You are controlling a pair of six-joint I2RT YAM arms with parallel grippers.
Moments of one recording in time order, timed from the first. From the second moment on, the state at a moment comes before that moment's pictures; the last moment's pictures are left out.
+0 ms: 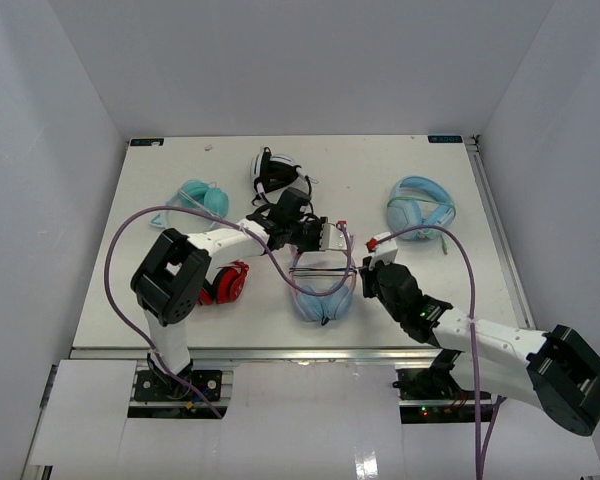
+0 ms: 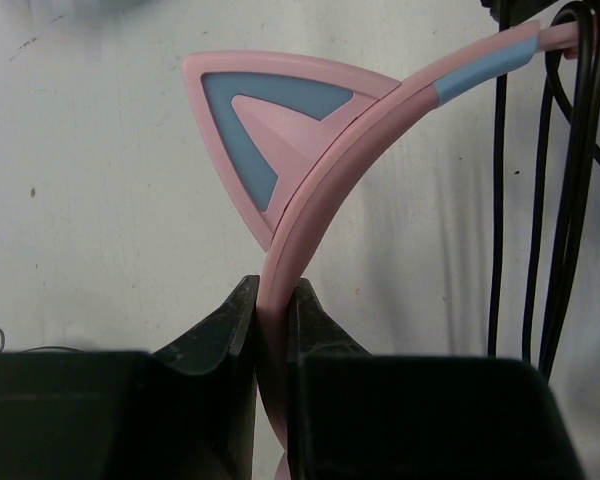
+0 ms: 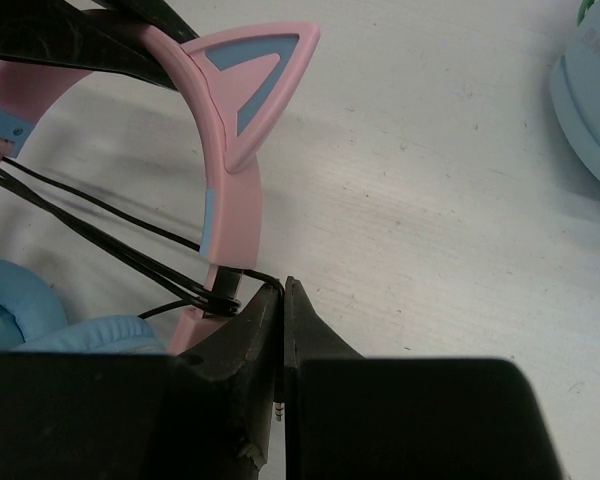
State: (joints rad) left arm -0.69 1.86 1.22 -0.11 0.48 0.99; right arm 0.83 1.02 0.30 0.31 0.40 0.19
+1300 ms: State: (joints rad) left arm -0.66 1.89 1.17 -0.10 0.44 1.01; right arm 0.59 1.34 0.29 0.56 0.27 0.19
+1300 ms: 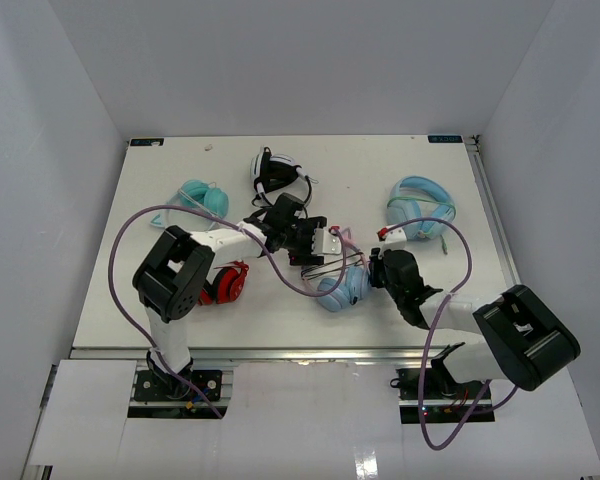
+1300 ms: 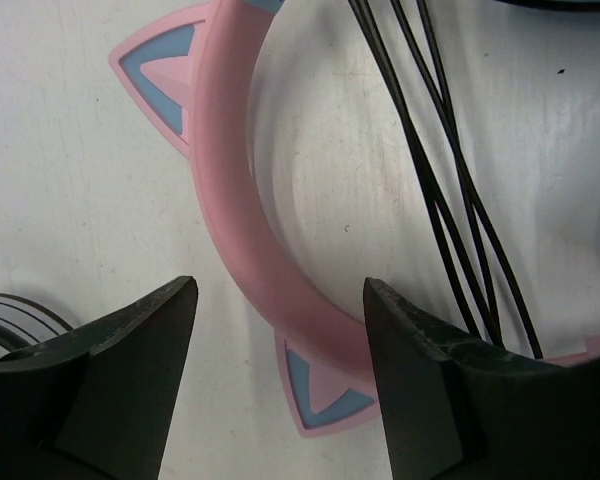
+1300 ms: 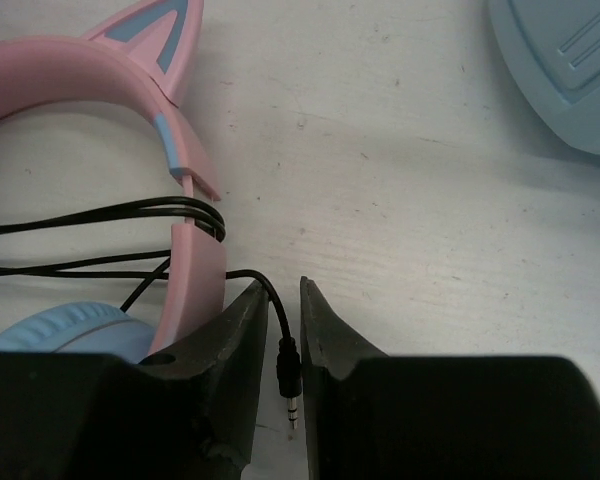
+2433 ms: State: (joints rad) left arm -0.66 1.70 1.15 -0.01 0.44 0.76; right arm 0.52 1.33 0.49 0.34 0.30 0.23
